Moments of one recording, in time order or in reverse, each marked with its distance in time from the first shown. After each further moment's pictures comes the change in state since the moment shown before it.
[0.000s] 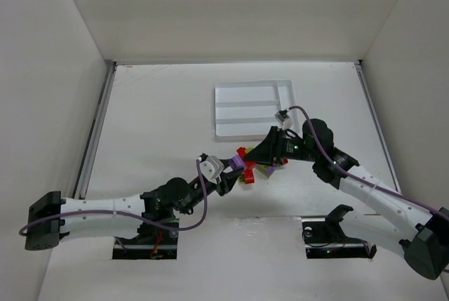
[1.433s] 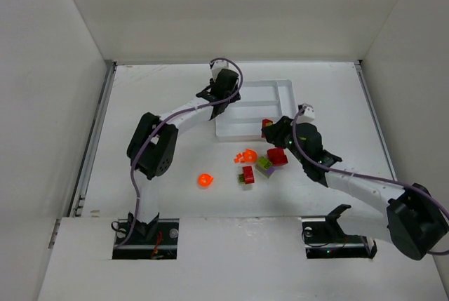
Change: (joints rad) left arm 0.732 1.208 1.188 -0.638 0.095 -0.571; right arm -0.052 0.179 -0.138 0.287 0.809 -0.366
